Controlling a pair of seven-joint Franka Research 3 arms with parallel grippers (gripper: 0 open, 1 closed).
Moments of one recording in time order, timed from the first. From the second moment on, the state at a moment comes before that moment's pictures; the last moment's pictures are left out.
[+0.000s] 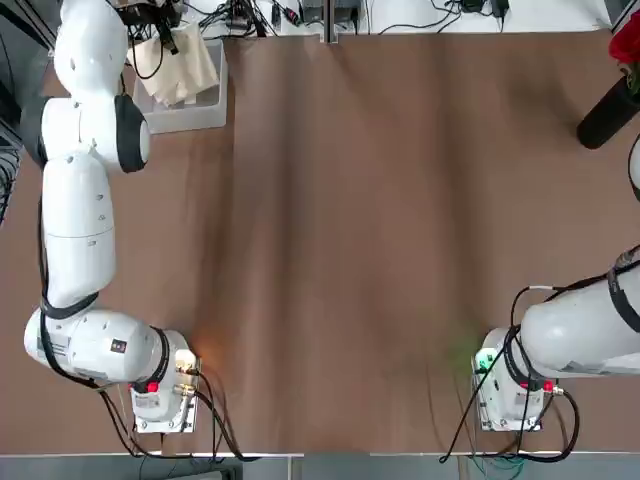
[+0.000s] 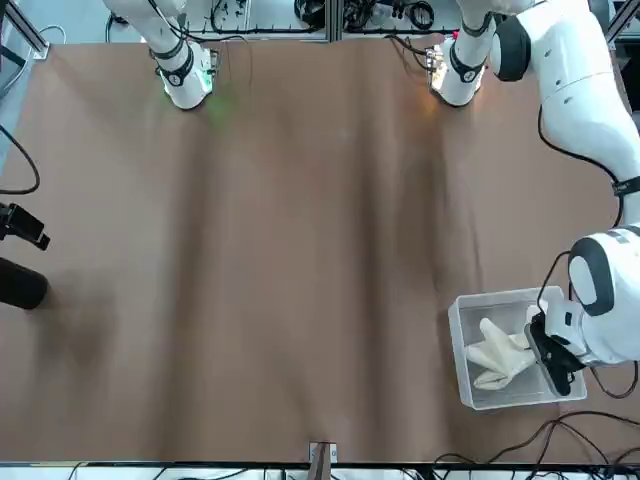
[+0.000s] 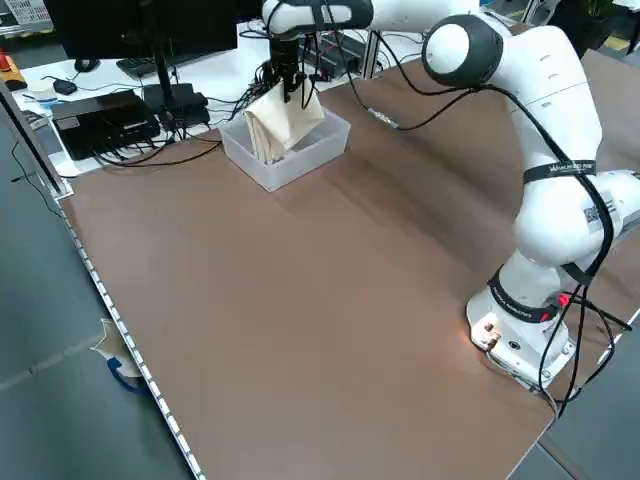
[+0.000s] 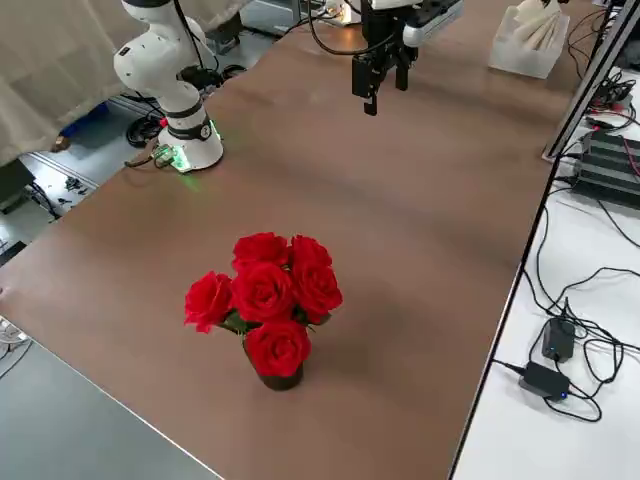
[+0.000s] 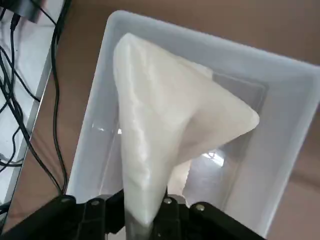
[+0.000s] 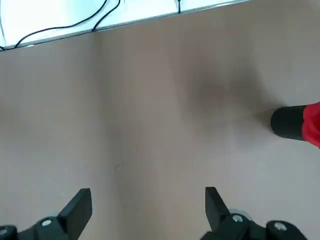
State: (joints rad) left arm -0.19 0.90 0.38 -1.00 -0.34 1.91 1.39; right arm -0.06 0.17 -0.05 -1.43 0.00 1.72 0.09
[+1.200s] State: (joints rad) left arm -0.22 0.80 0.33 -0.98 -0.28 1.89 0.94; right arm -0.06 0.17 -0.05 -1.43 0.00 1.72 0.09
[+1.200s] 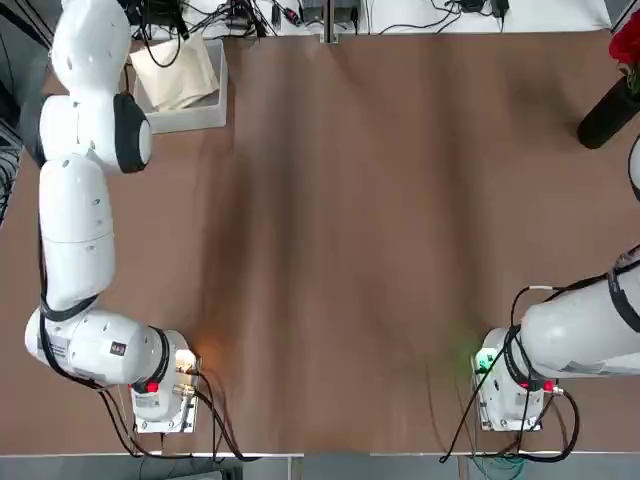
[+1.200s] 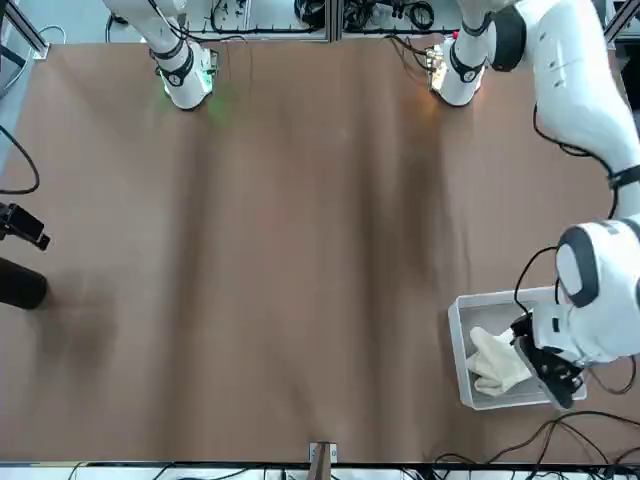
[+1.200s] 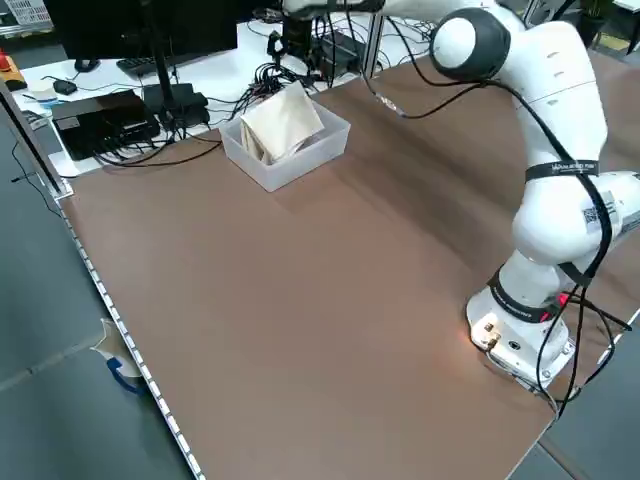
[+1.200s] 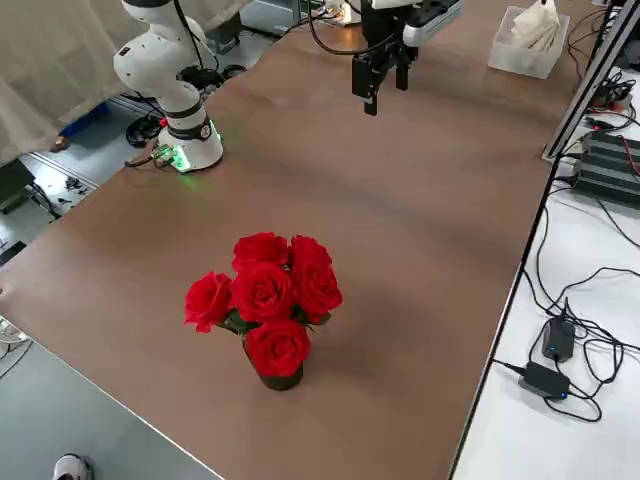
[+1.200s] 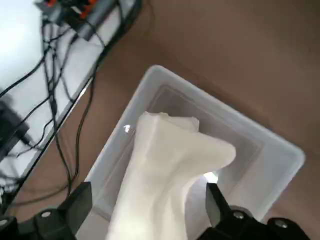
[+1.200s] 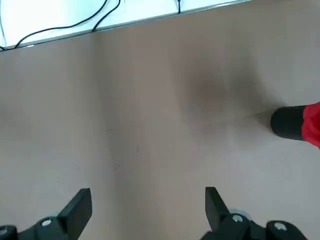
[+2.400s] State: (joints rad) left arm -0.10 0.05 -0.02 -1.67 -0.06 1.83 -0.02; right arm -0.06 0.17 -0.05 -1.43 0.00 1.72 0.09
